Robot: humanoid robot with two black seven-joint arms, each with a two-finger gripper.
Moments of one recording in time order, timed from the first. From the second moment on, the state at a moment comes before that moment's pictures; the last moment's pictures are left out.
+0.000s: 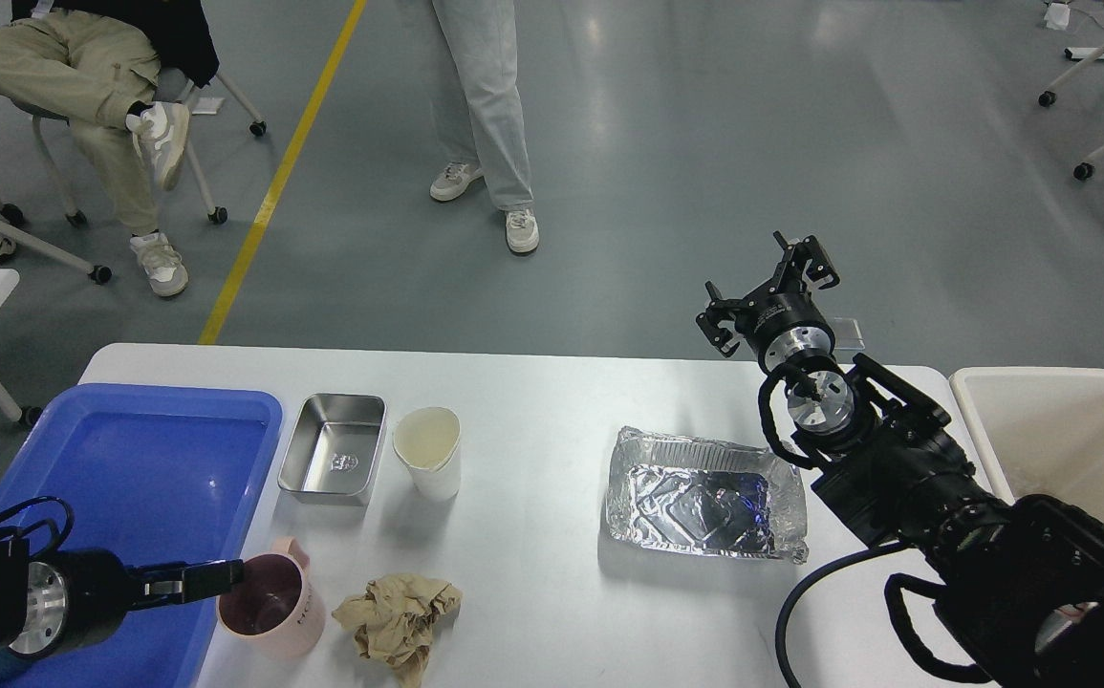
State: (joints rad) left arm -0.60 1.03 -0.07 -1.57 1.22 -0.13 0.08; right arm 0.87 0.06 0.87 0.31 0.22 0.20 0.22
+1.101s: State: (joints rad) left arm -0.61 0.98 0.00 -1.55 1.22 -0.15 0.08; right arm 0.87 0.06 0.87 0.31 0.22 0.20 0.22
